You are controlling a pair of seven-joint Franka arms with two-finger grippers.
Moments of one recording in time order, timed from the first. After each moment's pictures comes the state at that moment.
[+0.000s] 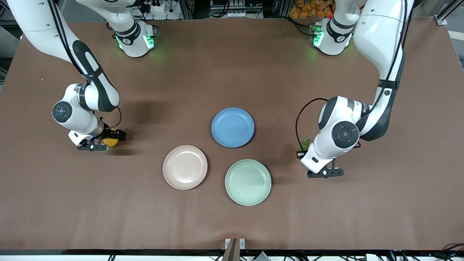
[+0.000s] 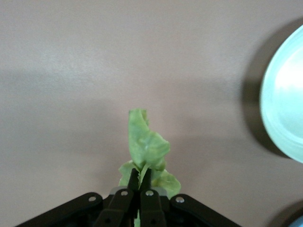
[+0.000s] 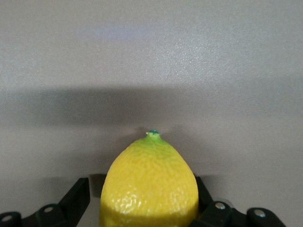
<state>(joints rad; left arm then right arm) -0.30 0.61 -0.07 -1.54 0.04 2.12 -0.43 -0.03 0.43 -0.04 -2.24 0.02 2.63 -0.06</state>
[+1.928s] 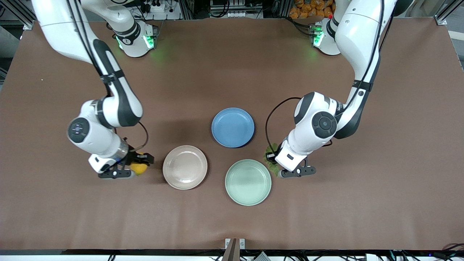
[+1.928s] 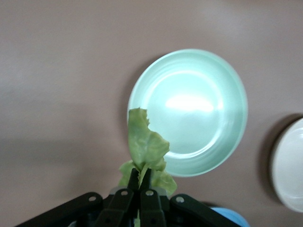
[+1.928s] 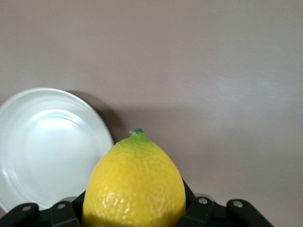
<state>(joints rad) -0.38 0.67 -0.12 -1.46 -0.14 2.31 -0.51 0.22 0.54 -0.02 -1.74 0.18 2.40 0.08</state>
